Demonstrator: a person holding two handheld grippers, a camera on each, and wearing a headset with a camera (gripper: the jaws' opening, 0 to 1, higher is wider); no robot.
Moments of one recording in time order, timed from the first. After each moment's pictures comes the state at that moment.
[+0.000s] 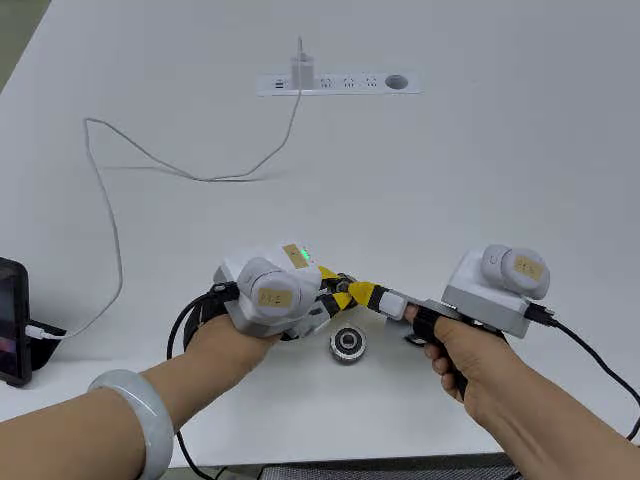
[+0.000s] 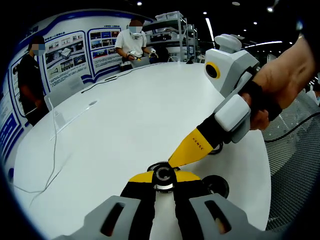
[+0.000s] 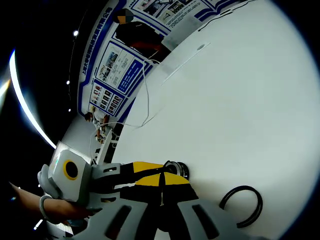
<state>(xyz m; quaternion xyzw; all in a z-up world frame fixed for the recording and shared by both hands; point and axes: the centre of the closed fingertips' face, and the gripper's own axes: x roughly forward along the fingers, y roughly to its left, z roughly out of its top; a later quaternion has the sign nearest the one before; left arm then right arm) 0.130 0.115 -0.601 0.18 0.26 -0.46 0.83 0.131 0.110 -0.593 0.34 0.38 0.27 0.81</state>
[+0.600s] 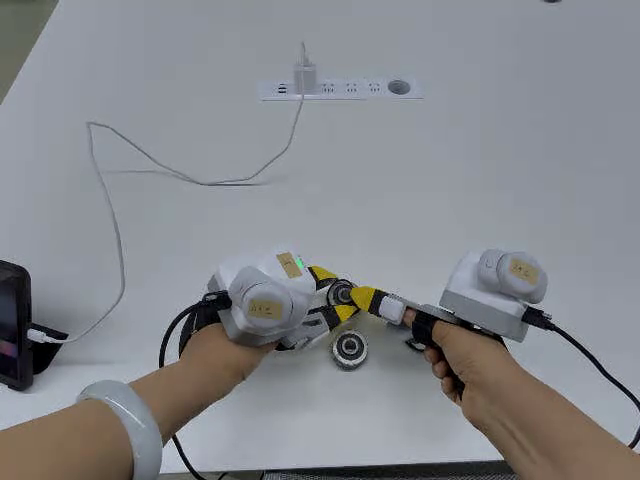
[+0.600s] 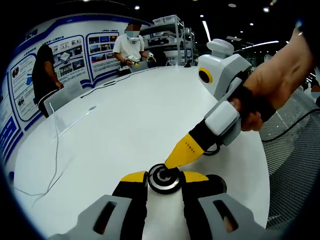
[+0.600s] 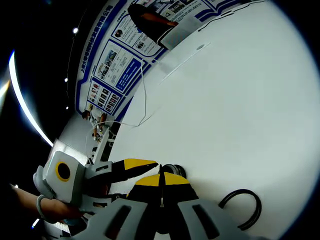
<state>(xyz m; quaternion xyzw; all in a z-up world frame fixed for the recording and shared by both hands) 0.126 0.115 -0.594 0.18 0.23 -0.47 0.83 0.133 0.110 -0.595 0.33 0.38 0.26 0.82</state>
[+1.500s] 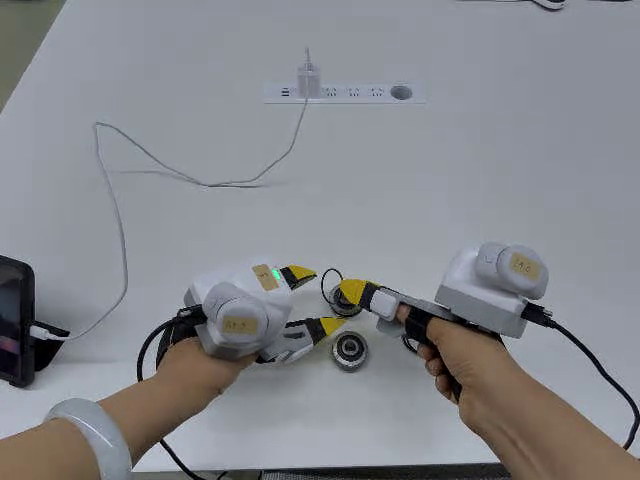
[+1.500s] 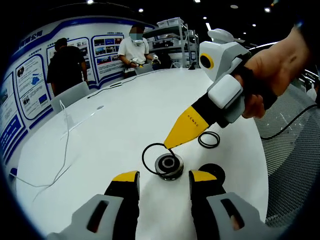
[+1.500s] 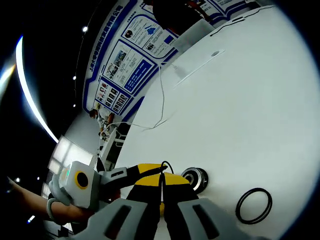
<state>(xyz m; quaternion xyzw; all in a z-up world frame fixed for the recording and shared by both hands) 0.121 0.142 -0.592 0.17 0.23 -0.45 0.85 0.127 0.125 -0.560 0.33 0.36 0.29 0.82</state>
